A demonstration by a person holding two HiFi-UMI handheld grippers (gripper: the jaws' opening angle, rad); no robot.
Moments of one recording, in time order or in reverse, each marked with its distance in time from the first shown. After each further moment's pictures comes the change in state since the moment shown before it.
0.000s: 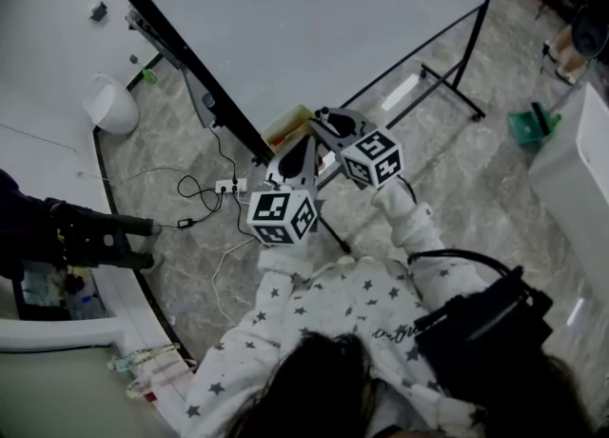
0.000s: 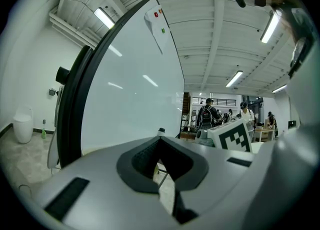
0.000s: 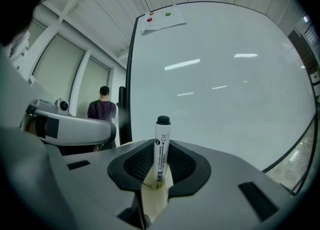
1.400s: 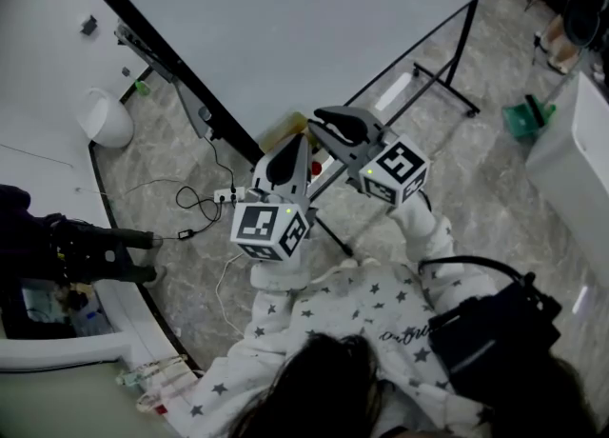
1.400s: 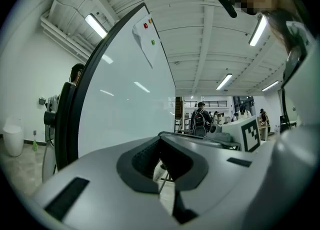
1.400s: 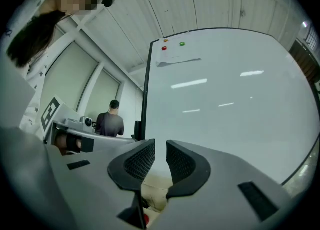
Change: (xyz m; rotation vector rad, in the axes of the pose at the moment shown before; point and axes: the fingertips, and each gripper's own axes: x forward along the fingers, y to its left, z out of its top) left arm -0.013 -0.017 0.059 0.067 -0.069 -0.090; right arm -0.044 0.035 0.089 -0.073 -0.190 0.058
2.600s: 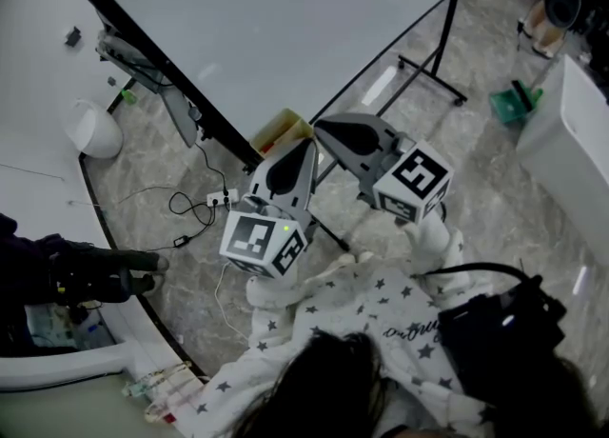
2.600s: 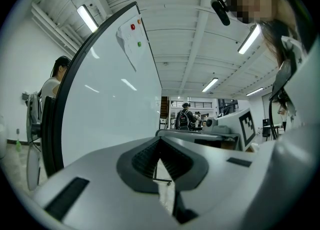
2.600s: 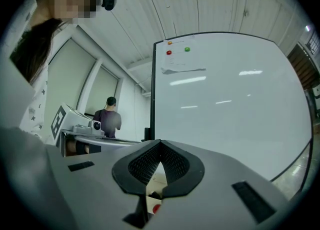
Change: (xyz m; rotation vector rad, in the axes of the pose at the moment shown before) left arm -0.022 -0.052 0.028 -0.002 0.022 -0.167; right arm -0.041 0.036 0.042 -0.002 0.073 -0.034
